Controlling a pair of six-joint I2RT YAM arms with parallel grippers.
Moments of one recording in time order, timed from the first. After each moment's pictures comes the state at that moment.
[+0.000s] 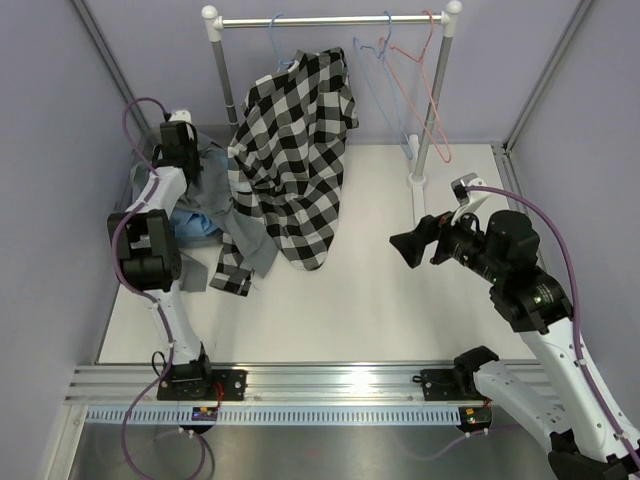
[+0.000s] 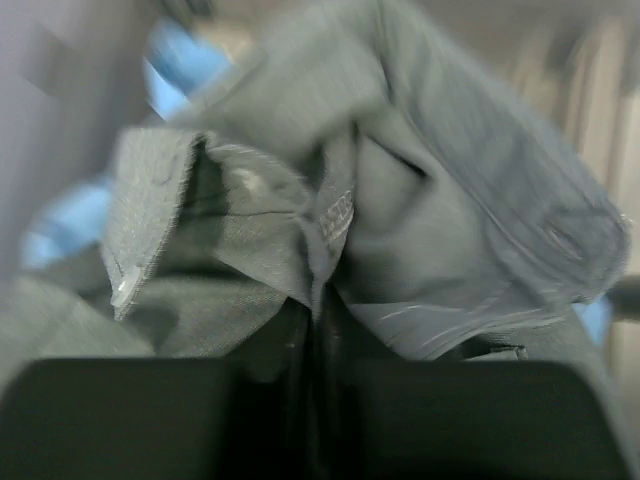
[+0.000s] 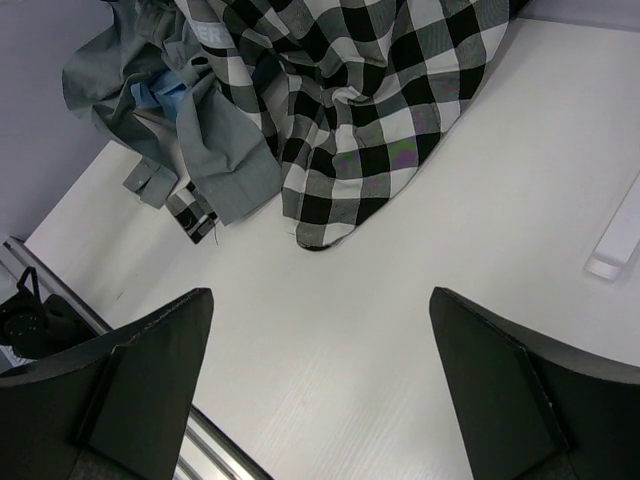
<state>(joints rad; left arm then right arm) 0.10 1.99 1.63 -0.18 -0.19 0.01 0.40 0.75 1.03 -0.52 -0.28 0.24</state>
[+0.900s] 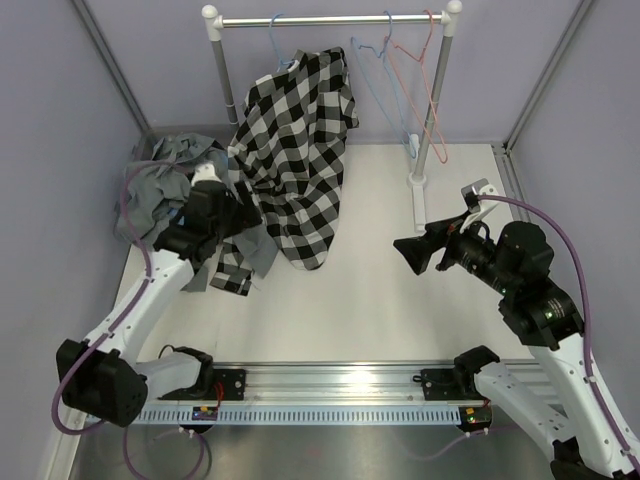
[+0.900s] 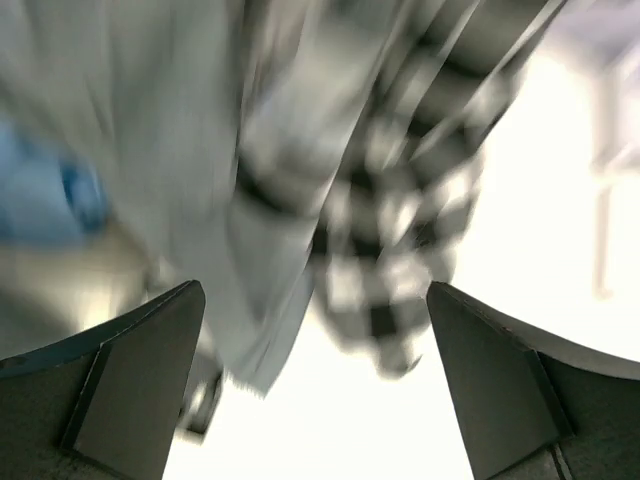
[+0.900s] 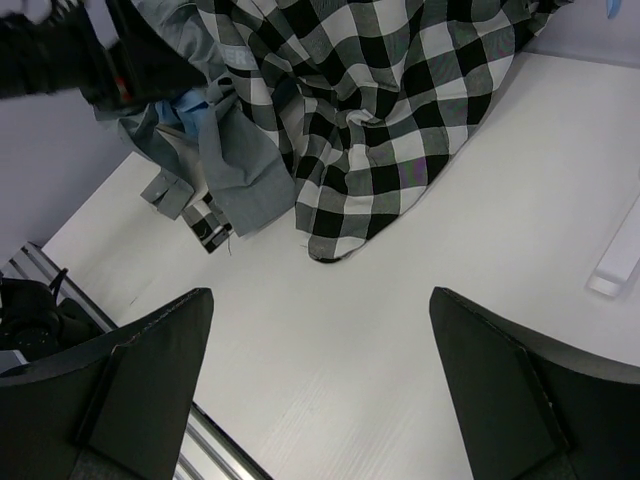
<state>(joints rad) -0.29 1.15 1.08 -0.44 -0.20 -0.53 0.41 0.69 1.03 -0.52 -0.28 0.25</state>
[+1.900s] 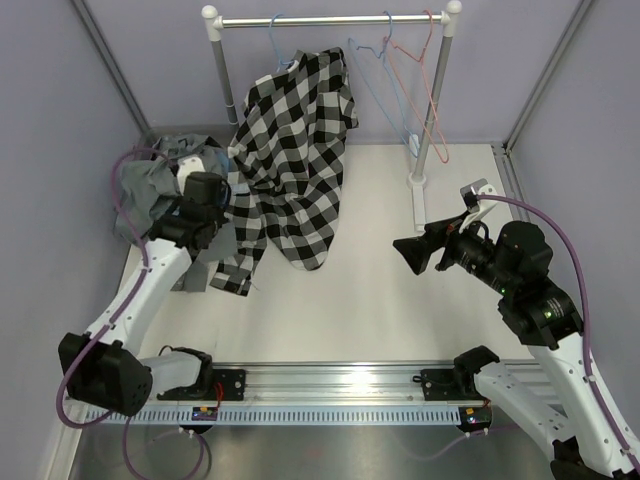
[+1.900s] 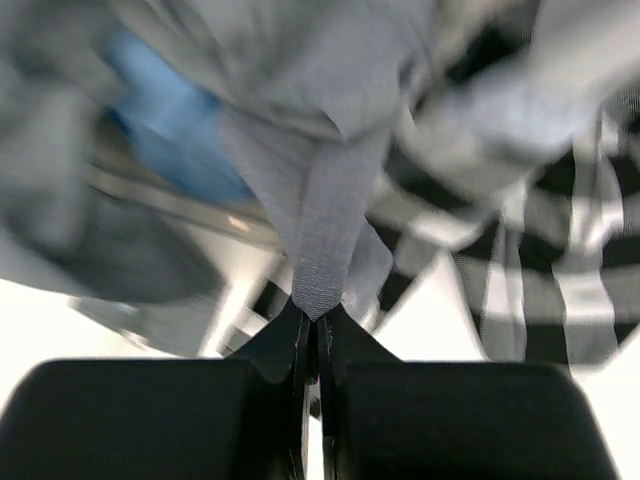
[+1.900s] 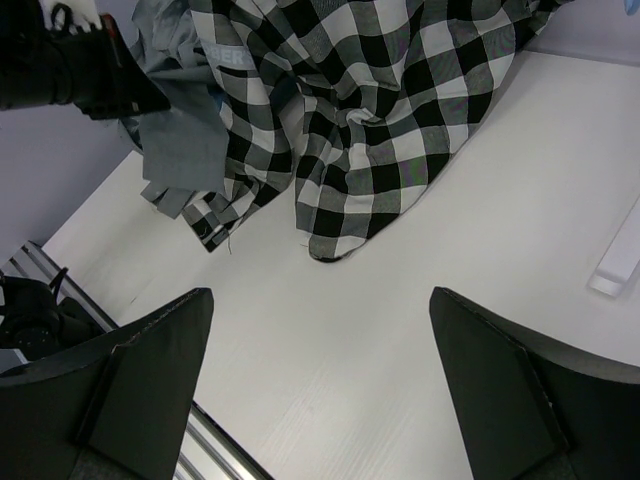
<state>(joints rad) -0.30 1.22 1.06 -0.59 -0.47 -0.48 0.42 0.69 1.03 -0.52 -0.28 0.25</state>
